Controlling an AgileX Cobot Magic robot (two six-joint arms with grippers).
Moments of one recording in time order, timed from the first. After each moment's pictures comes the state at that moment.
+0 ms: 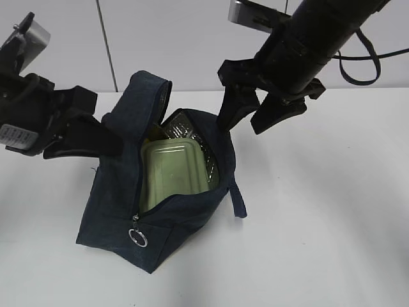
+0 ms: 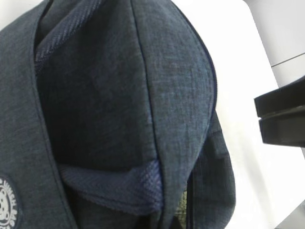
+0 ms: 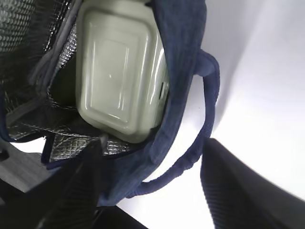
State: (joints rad) left arm -0.26 1.37 -0.88 -0.93 0.76 0.50; right arm 0.35 1.79 -1.55 0.45 1.12 -0.15
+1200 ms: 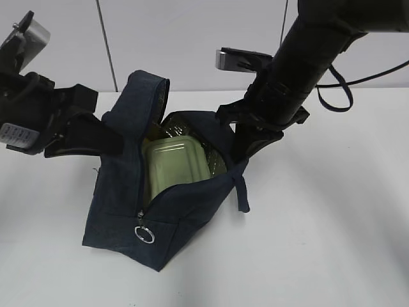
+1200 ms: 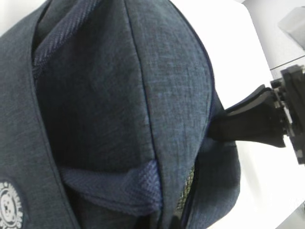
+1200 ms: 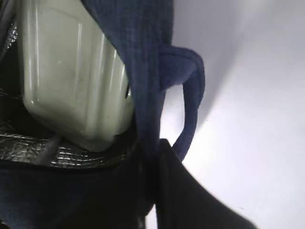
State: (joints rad) left arm -0.27 1.37 -0.88 -0.93 0.75 0.50; right arm 0.35 1.92 -1.56 0.41 1.11 -0.27
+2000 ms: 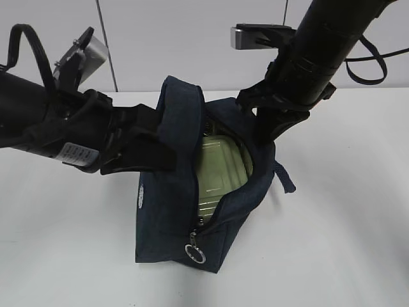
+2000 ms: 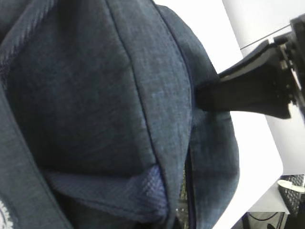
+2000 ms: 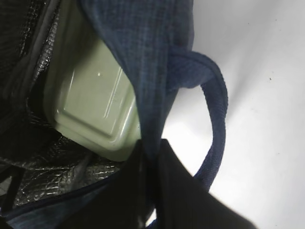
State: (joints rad) left arm -0.48 1.44 -0.88 -1.06 0.64 0.54; right arm 0.35 1.82 -1.56 0.28 1.16 -0.24
